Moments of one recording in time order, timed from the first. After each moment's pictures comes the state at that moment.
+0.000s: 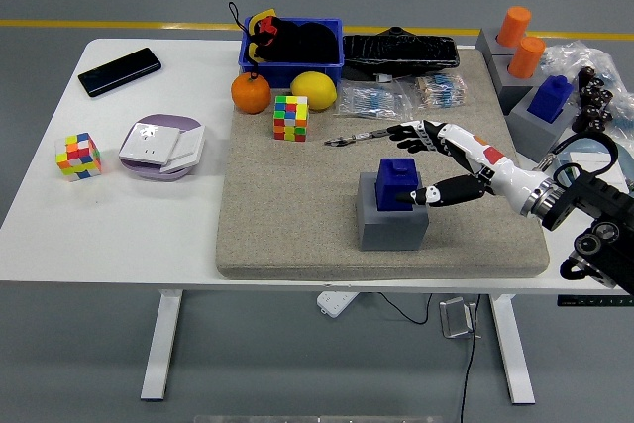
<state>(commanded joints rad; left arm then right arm) -0.14 0.27 -0.42 -0.28 0.44 -0.07 0.18 0.53 -0.45 0.76 1.24 -1.19 0.04 0.28</state>
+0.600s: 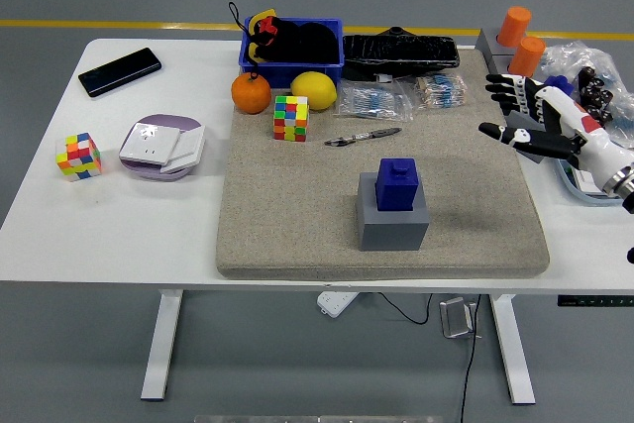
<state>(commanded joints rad) -0.14 0.27 -0.42 -0.28 0.44 -0.07 0.18 0.37 -0.50 1.12 1.21 -1.18 0.06 0.24</state>
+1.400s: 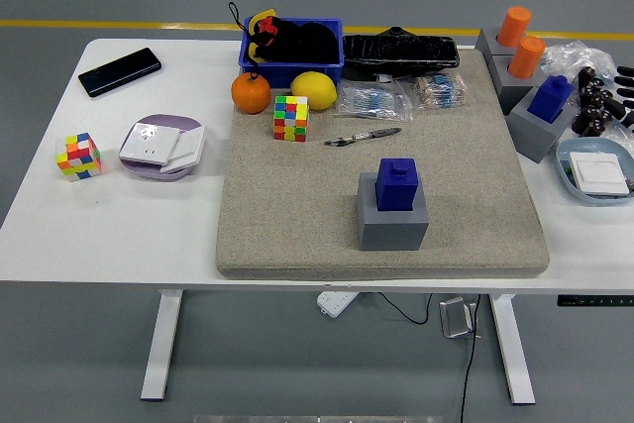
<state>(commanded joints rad) -0.14 0.27 -0.42 -0.28 0.44 -0.07 0.18 0.20 -0.53 1.44 1.20 -1.20 0.07 0.22</state>
